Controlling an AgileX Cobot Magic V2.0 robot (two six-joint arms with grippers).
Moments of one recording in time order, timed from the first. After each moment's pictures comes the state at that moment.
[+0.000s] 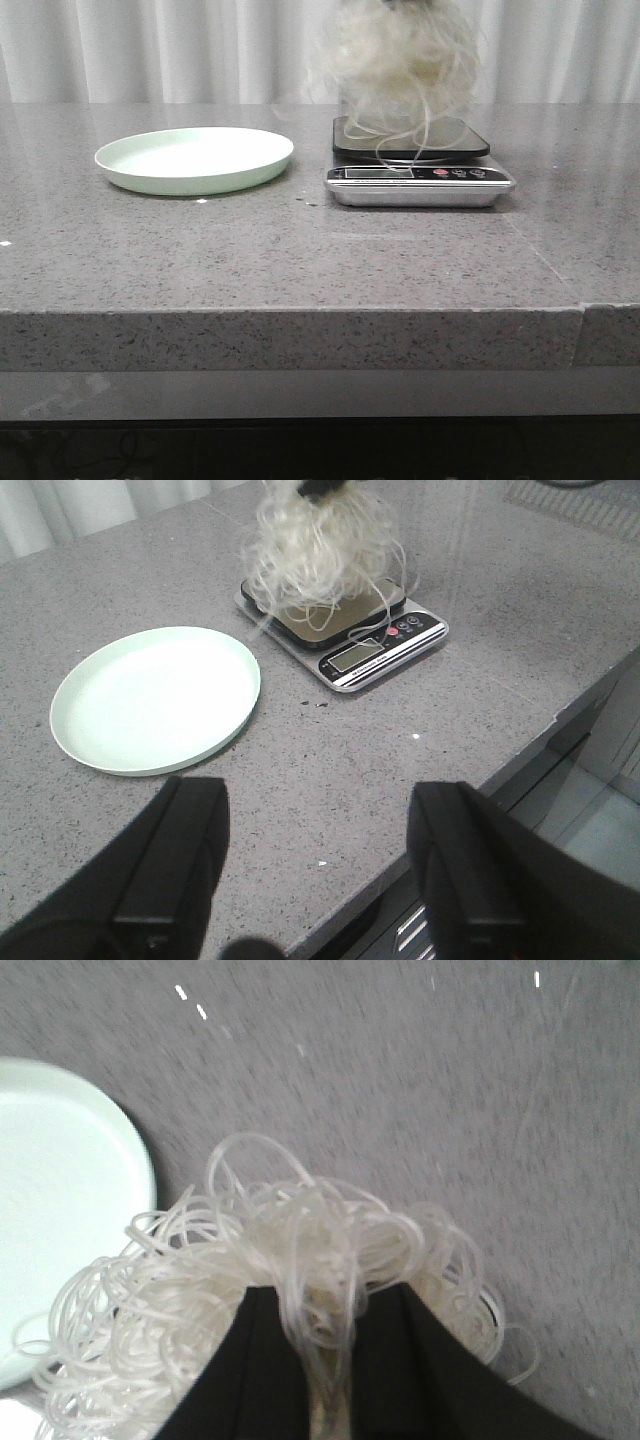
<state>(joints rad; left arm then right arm) -0.68 0.61 -0.86 -0.01 0.73 0.06 0.40 1.80 -1.79 -0.01 0.72 -0.02</state>
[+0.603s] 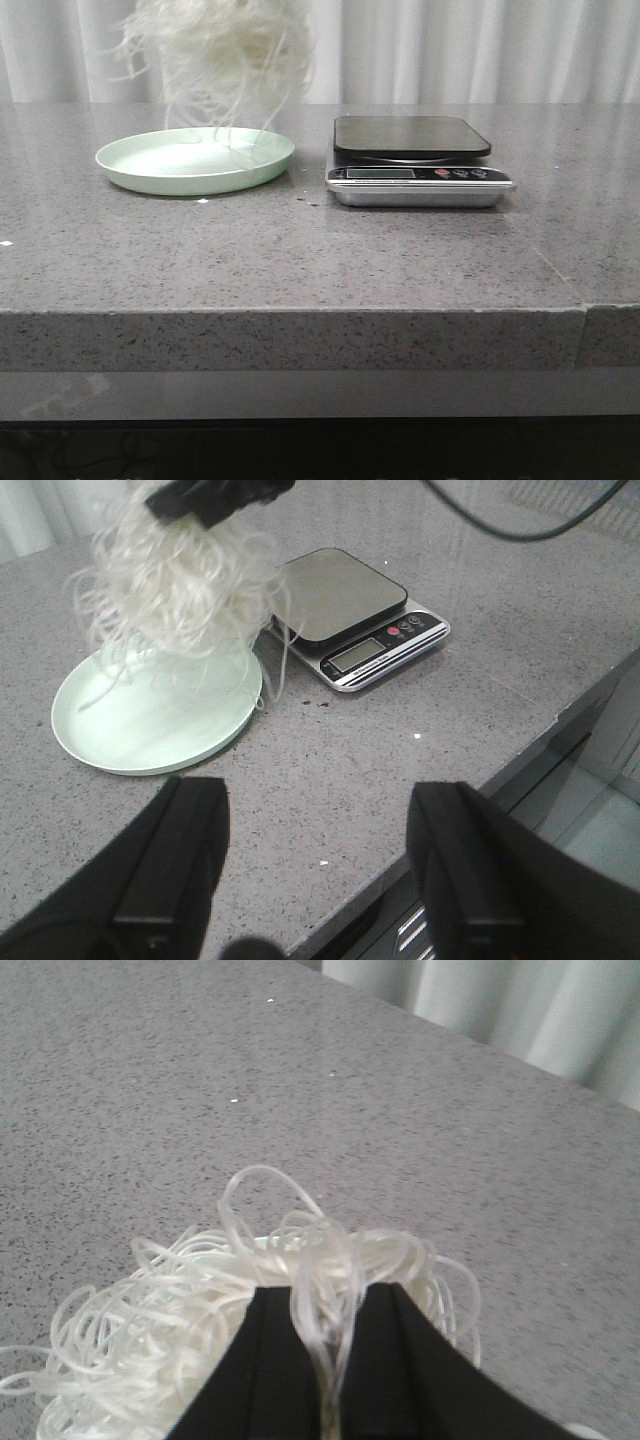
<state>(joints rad) -0.68 0.61 -0.86 -0.01 0.73 0.06 0.63 1.91 -1.85 0.04 0.45 -0.02</state>
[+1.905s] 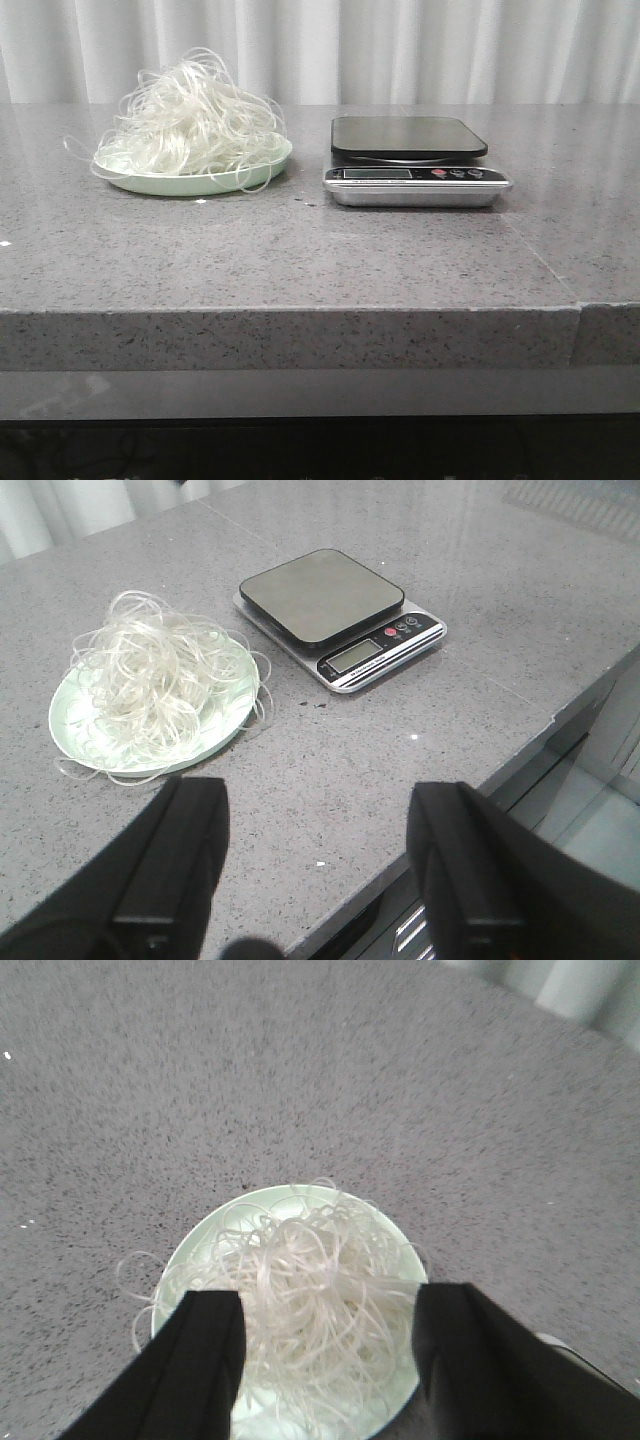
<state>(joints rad) -0.68 0.61 -0.86 -0.01 0.73 0.06 0.61 1.86 -2.07 0.07 0.85 -0.02</state>
